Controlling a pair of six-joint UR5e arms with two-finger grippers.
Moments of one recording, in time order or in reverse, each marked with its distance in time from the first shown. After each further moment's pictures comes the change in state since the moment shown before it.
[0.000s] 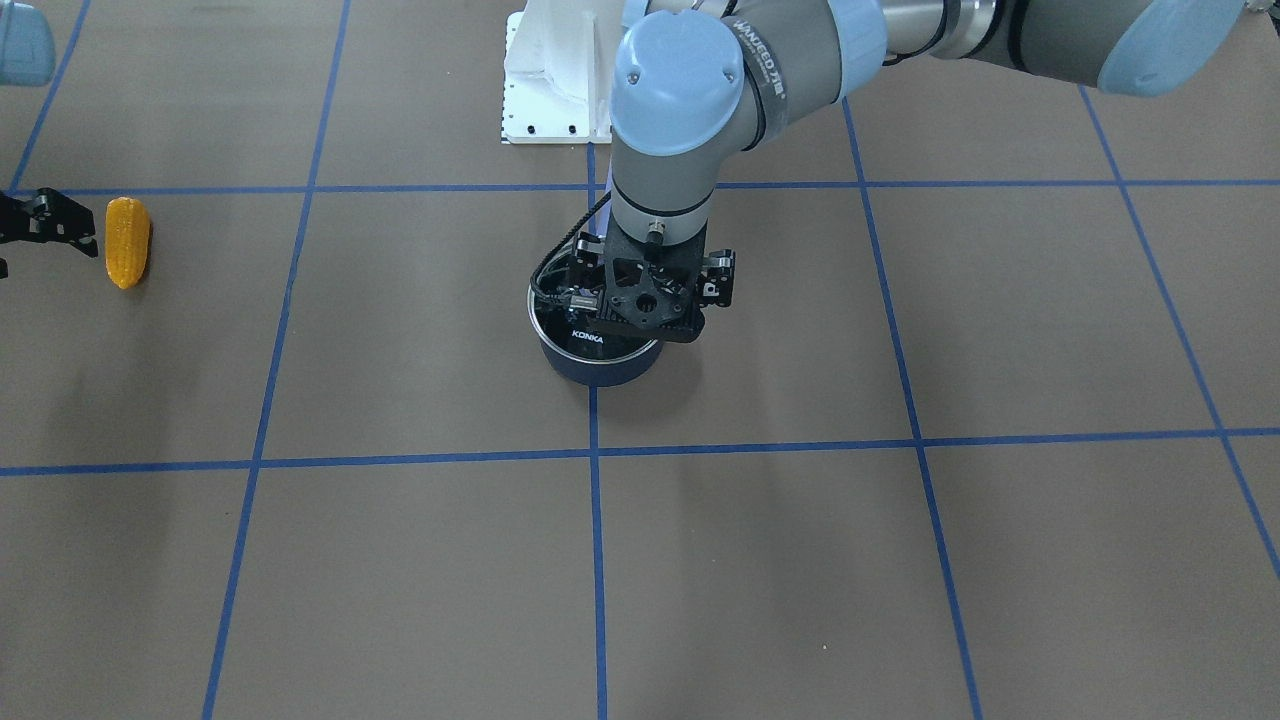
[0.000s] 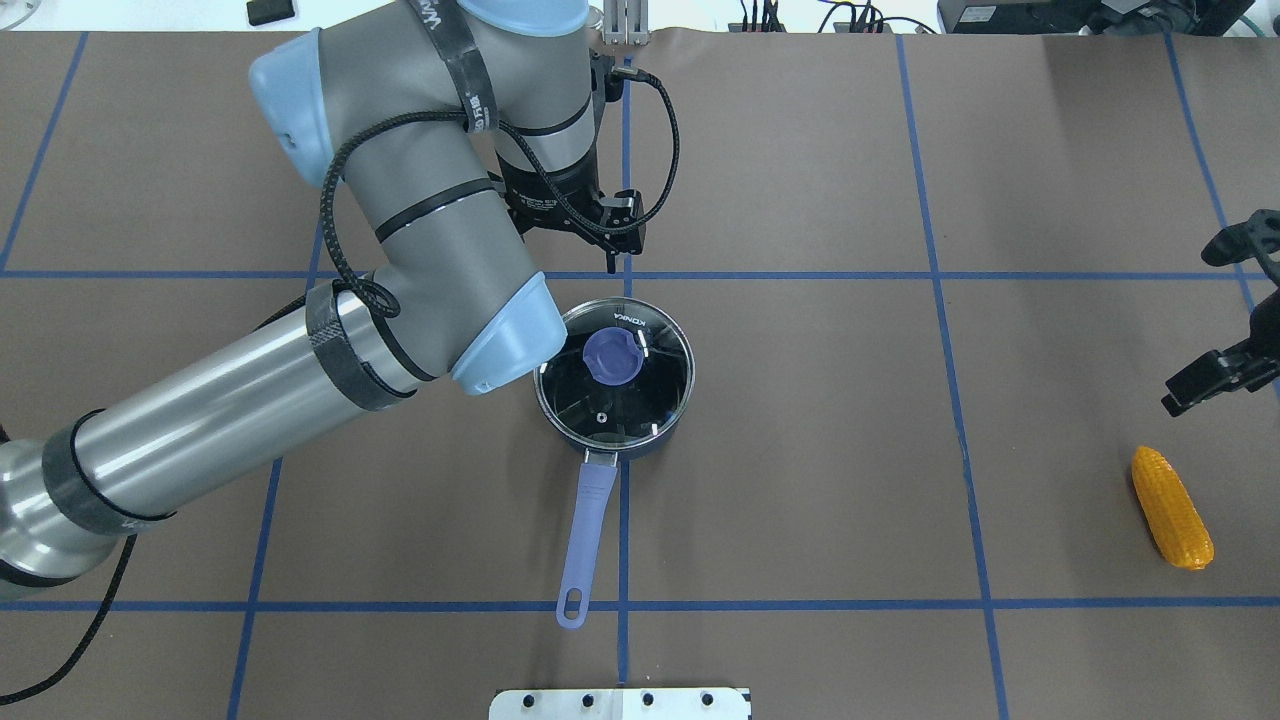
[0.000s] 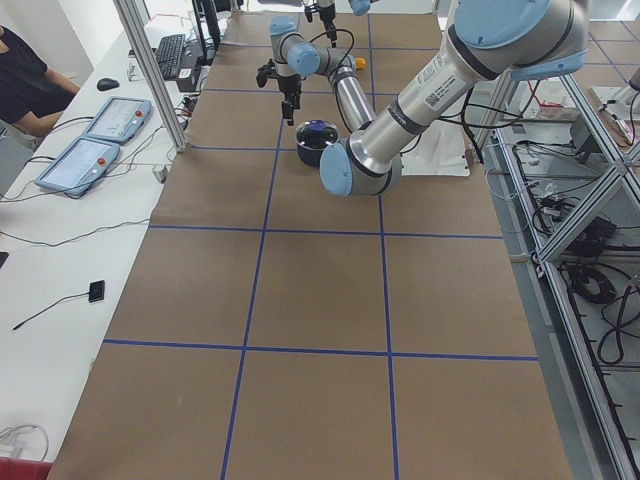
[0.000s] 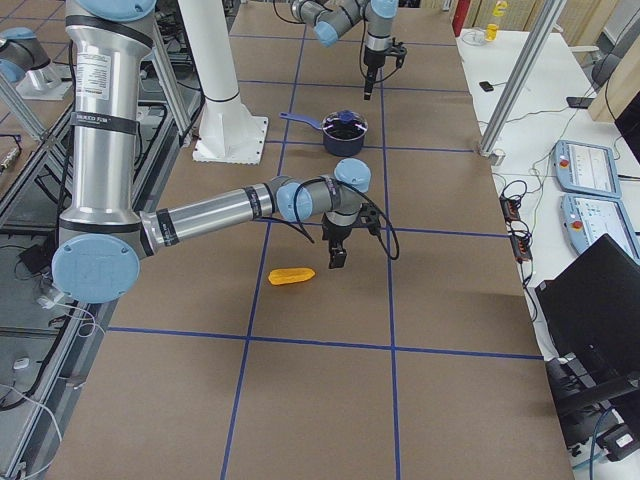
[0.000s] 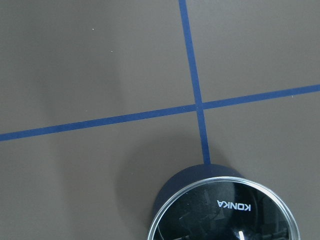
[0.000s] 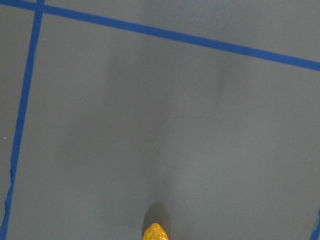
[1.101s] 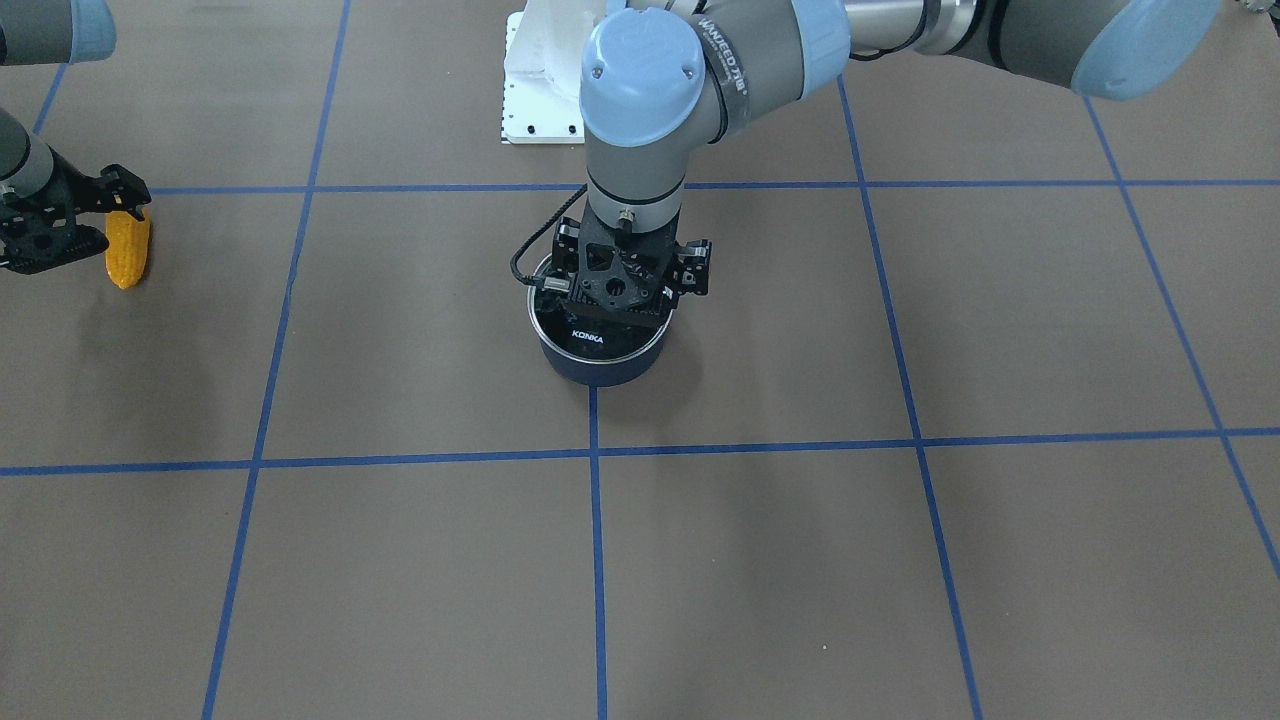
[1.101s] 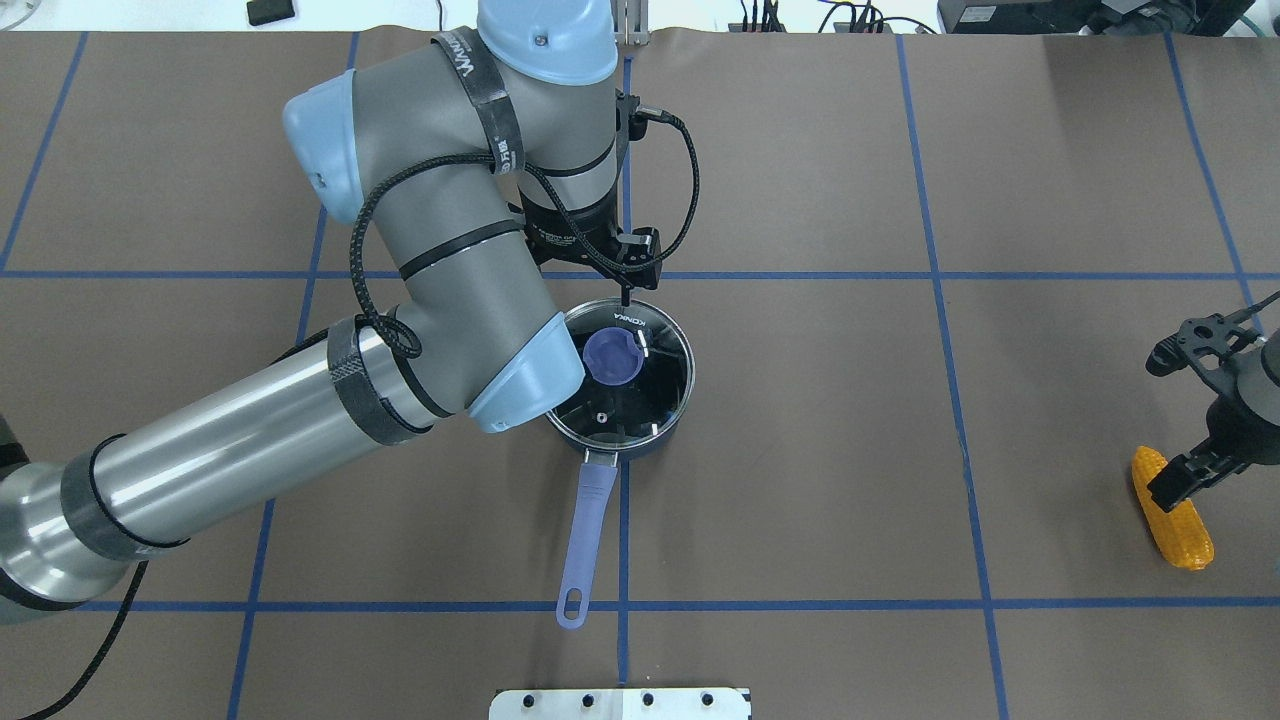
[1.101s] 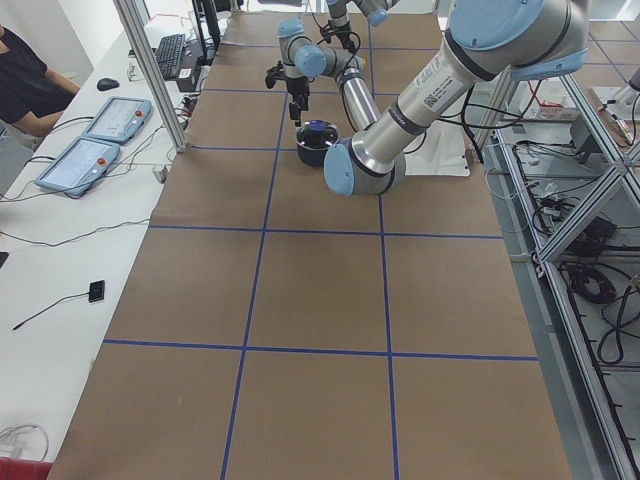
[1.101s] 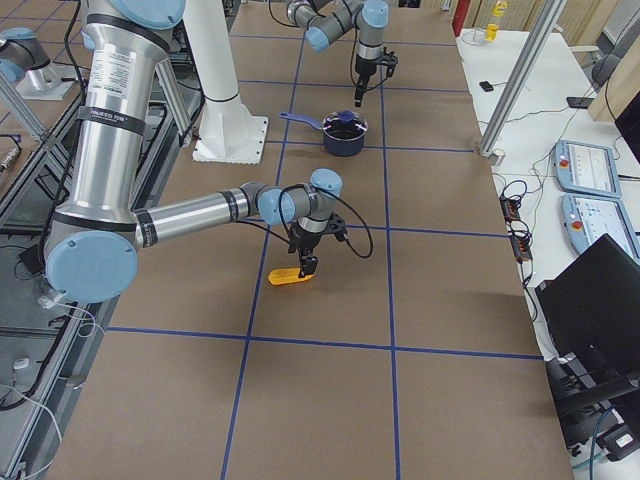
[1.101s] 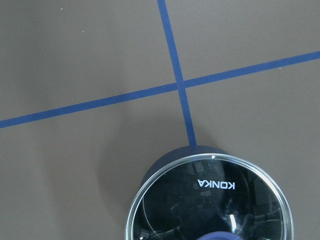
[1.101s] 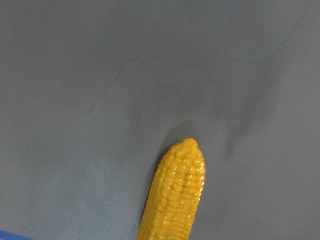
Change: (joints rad) left arm 0.039 0.002 -0.003 0.001 0.009 0.015; right arm -0.192 -0.079 0.012 0.013 -0.071 -0.009
